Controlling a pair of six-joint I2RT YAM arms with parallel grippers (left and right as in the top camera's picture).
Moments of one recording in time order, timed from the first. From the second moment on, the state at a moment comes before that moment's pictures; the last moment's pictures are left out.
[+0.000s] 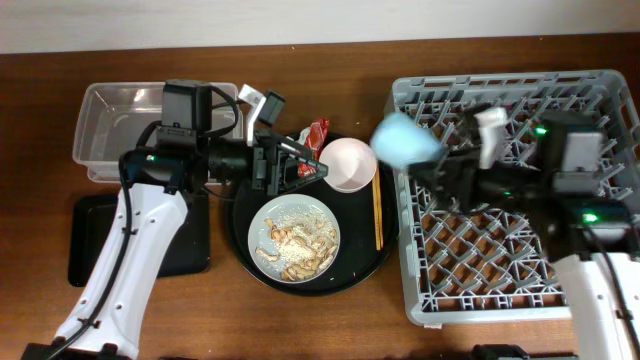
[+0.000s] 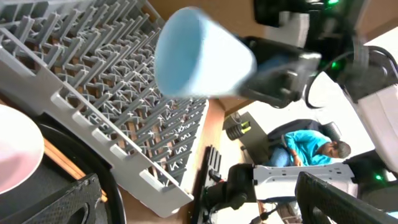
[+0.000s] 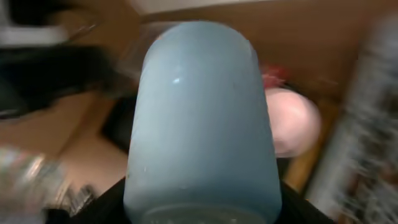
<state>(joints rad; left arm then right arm) -0.18 1.50 1.31 -0.64 1.26 -0.05 -0.08 1.15 1.17 -0.83 -0.82 0.02</state>
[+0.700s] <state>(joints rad) -0.18 1.50 1.31 -0.65 1.21 -0.05 -0.45 1.21 1.17 -1.18 -0.06 0.26</state>
